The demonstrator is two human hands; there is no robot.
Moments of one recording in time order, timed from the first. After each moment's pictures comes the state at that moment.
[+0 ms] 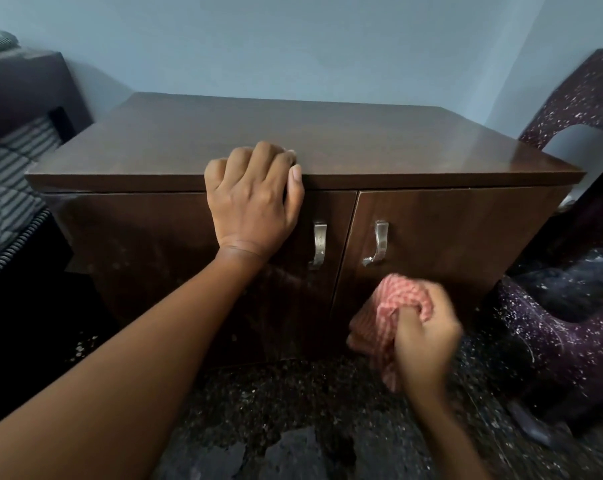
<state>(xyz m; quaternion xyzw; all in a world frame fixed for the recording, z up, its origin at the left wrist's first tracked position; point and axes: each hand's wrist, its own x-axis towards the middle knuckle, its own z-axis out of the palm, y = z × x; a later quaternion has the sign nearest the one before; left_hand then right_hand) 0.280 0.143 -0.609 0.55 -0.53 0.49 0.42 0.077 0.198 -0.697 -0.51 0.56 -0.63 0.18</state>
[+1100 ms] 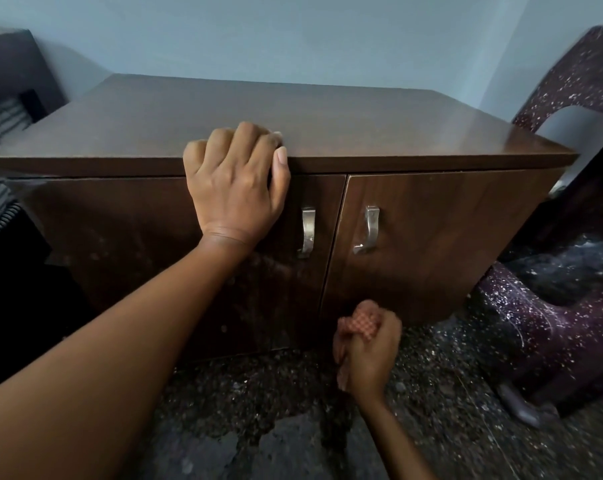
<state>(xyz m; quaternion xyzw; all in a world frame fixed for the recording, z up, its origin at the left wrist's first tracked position) 0.281 0.141 -0.610 0.54 -0.53 0.50 0.42 0.093 0.184 -0.801 -0.50 0.62 -0.58 0.18</state>
